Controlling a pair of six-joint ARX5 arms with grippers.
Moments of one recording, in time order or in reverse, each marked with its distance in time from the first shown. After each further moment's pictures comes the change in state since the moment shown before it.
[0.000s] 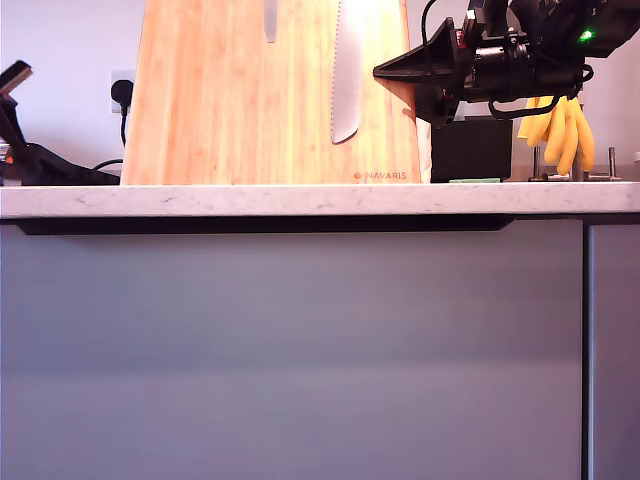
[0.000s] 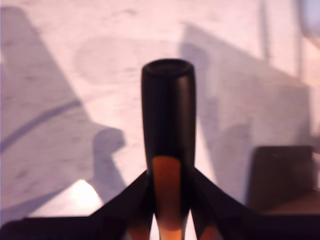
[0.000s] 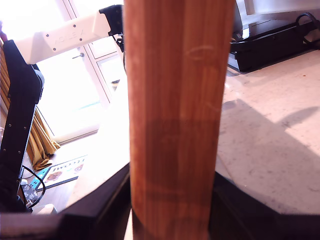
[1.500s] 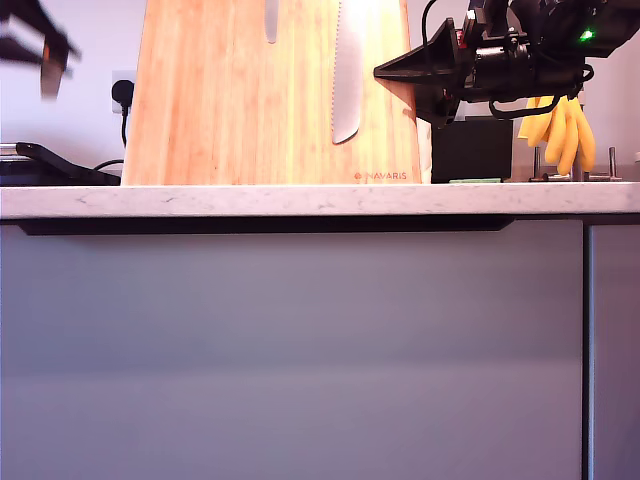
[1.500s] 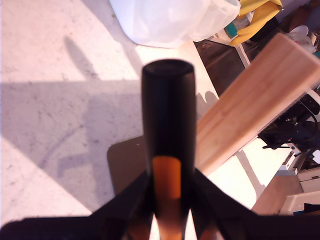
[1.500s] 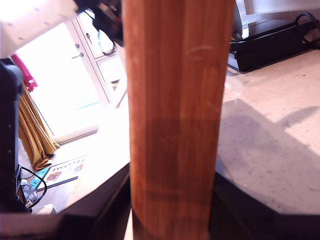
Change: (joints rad) left arm -0.040 -0.140 0.000 -0.001 0.292 0.158; right arm 0.000 0.000 0.001 -0.002 0.001 0.000
